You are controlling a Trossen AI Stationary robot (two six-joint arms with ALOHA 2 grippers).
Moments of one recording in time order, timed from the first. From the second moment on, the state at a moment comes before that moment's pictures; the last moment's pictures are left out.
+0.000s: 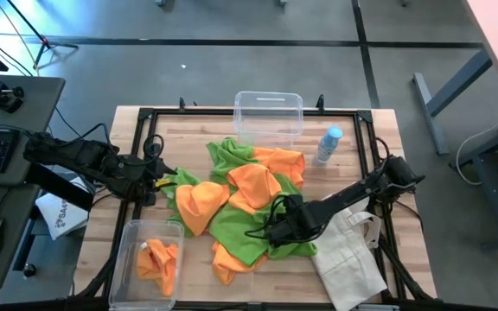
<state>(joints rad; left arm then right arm) -0.29 0.66 0.84 -0.97 -0.32 -0.13 0.43 1.90 1.49 -1.07 0.25 1.96</state>
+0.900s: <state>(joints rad) -0.28 0.68 0.84 -0.97 -0.42 -0.13 0.37 1.54 1.49 -1.07 0.69 1.61</state>
